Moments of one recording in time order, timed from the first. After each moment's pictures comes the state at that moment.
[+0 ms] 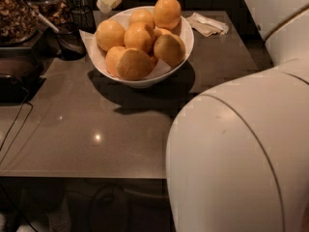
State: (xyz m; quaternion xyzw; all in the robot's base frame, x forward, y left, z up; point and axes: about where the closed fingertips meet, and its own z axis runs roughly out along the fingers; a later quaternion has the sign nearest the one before) arm 0.667 0.050 1.054 -0.49 0.82 0.13 0.28
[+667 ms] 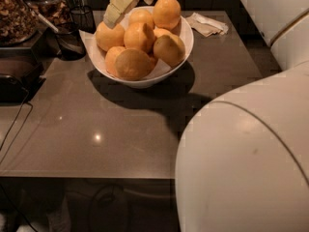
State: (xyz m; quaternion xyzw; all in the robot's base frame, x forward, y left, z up) arm 0.662 0.048 1.024 -0.47 0.84 0.11 0.25
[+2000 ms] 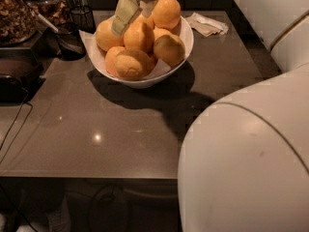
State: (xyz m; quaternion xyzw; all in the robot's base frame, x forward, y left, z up) arm 0.663 0.041 1.000 -0.46 0.85 0.11 0.23
